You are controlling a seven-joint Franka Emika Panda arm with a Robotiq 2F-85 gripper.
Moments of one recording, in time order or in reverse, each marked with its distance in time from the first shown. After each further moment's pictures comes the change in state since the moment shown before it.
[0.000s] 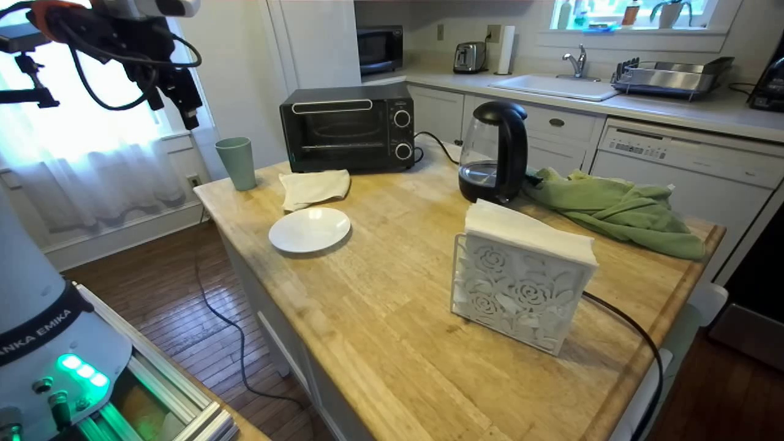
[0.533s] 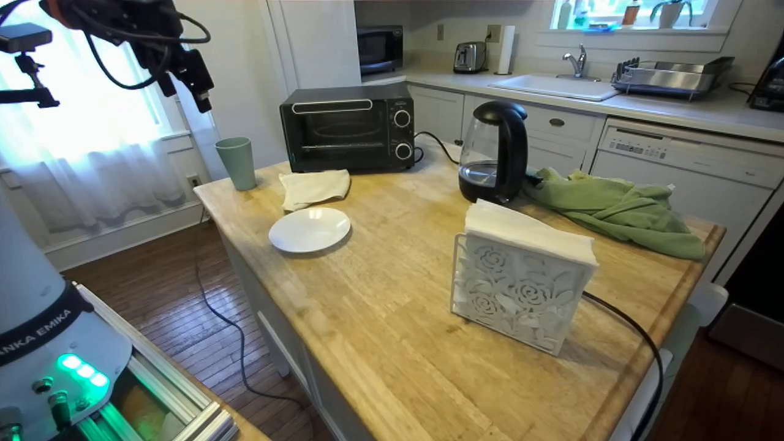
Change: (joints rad) arm -0.019 0.055 0.025 0.066 -0.023 0.060 -0.002
